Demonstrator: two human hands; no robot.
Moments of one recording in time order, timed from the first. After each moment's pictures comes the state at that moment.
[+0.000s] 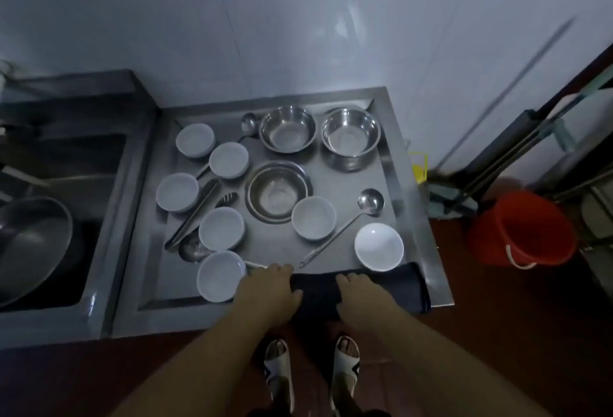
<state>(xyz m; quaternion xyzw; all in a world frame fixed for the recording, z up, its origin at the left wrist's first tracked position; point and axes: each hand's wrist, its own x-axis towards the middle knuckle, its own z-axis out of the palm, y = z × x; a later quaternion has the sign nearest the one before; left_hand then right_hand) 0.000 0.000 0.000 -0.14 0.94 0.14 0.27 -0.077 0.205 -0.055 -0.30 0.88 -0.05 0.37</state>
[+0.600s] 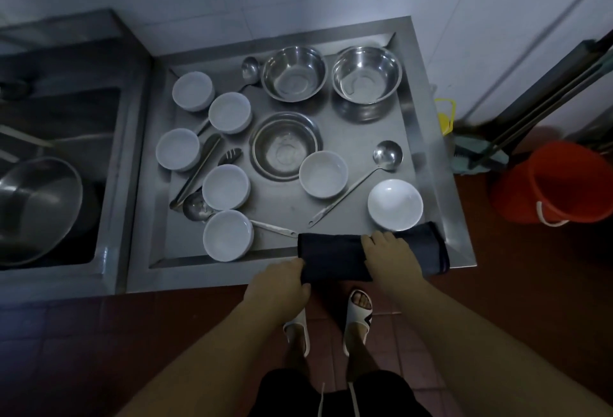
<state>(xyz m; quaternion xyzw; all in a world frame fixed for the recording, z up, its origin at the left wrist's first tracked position) 0.038 0.022 -0.039 -0.18 0.91 0.20 0.32 -0.083 0.233 -0.121 -0.32 0.91 0.06 0.24</state>
